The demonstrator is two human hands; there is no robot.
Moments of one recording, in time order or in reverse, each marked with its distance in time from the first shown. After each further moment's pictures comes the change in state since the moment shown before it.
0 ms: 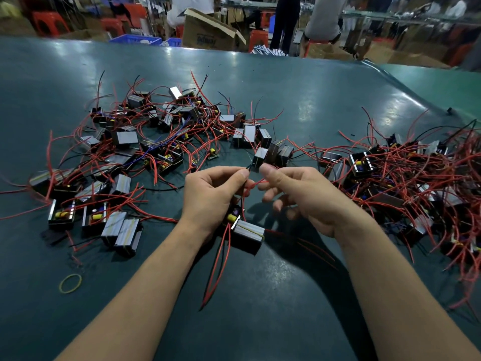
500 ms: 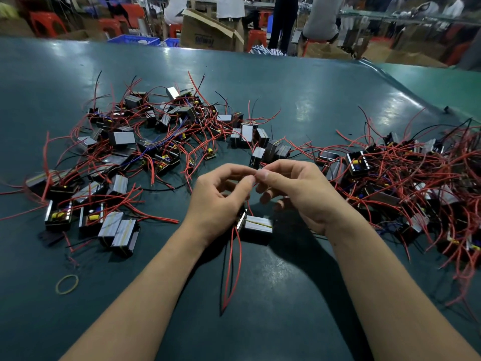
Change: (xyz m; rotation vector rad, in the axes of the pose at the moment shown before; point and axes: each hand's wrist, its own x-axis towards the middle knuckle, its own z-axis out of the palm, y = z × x) left_hand -0.007 -0.002 0.001 0.242 -0.143 0.172; right_hand 0.002 0.001 0.007 0.164 0.062 -0.131
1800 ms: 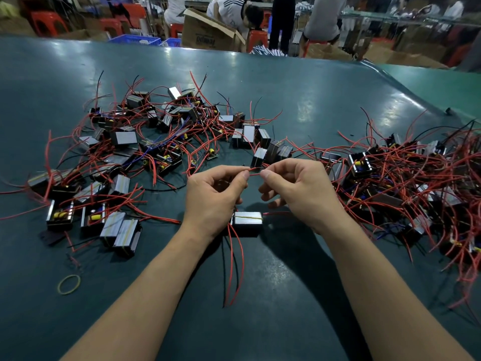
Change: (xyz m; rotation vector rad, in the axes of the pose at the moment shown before) left_hand 0.005 -0.009 0.001 -0.082 0.148 0.001; right_hand 0.001 0.006 0.003 -0.245 0.169 -0.176
